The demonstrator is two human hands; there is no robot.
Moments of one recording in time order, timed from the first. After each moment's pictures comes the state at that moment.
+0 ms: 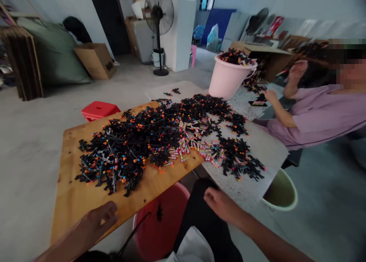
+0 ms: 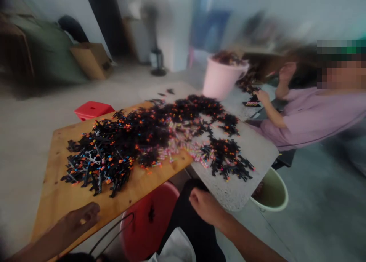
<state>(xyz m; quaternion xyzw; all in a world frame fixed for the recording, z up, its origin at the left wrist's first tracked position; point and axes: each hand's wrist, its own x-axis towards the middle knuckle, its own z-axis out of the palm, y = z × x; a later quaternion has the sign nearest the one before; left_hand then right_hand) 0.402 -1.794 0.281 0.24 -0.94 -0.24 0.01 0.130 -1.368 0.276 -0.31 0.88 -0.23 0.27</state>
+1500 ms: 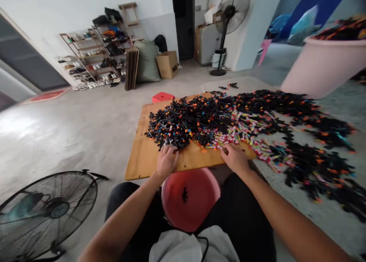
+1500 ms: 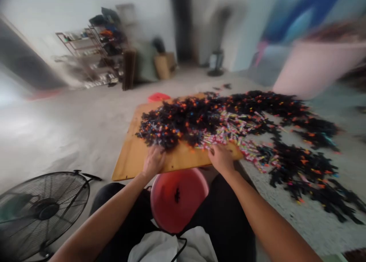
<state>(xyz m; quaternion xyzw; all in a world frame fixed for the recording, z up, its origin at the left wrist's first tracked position) 0.333 -1.729 0.215 0.23 -0.89 -0.07 0.38 0.049 -1.521 0.209 -0.48 0.83 -0.25 -0.14</state>
